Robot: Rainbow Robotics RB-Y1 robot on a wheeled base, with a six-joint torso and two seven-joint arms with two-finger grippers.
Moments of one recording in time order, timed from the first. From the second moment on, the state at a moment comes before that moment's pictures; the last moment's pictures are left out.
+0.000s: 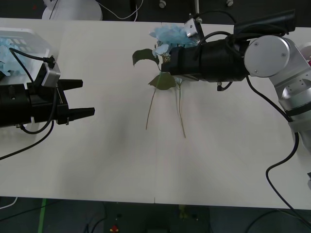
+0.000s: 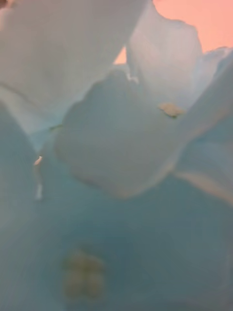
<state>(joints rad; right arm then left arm) -0.68 -0.51 0.29 -1.64 -1.23 1.03 1.30 -0.20 0.55 0.21 -1.73 1.59 1.26 -2.70</state>
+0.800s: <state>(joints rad) -0.68 -0.37 0.36 -1.62 -1.43 0.80 1.64 -0.11 0.41 0.18 -1.73 1.75 1.26 -2.70</state>
